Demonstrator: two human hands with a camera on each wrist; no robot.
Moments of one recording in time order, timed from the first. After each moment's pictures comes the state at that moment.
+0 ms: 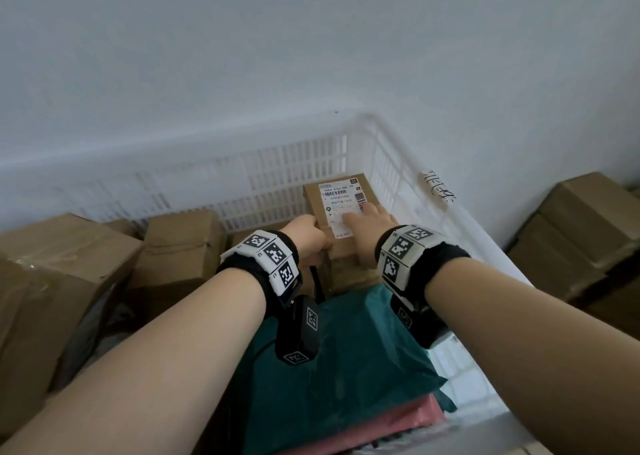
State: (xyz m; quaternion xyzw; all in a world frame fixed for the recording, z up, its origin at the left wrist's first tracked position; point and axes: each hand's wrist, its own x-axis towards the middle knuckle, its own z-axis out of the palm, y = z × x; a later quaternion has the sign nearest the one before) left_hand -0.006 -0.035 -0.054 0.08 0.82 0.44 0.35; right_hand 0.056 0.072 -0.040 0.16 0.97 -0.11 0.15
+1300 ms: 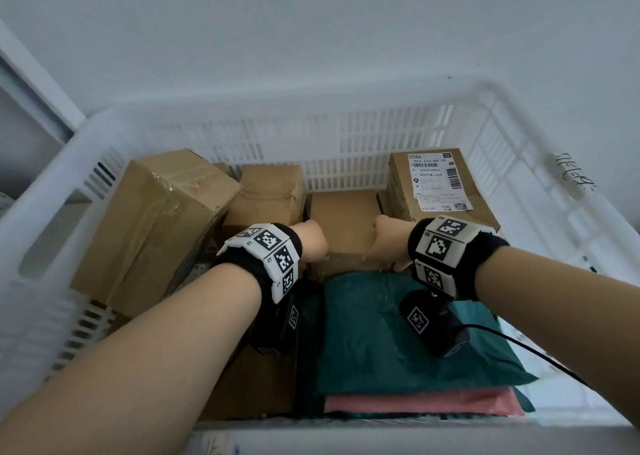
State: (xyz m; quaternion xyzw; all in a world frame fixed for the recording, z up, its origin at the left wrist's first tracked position) left_hand 0.013 -0.149 -0.051 0.07 0.93 0.11 0.34; right_hand 0.048 -0.020 -0.040 0.12 0.92 -0.17 0.32
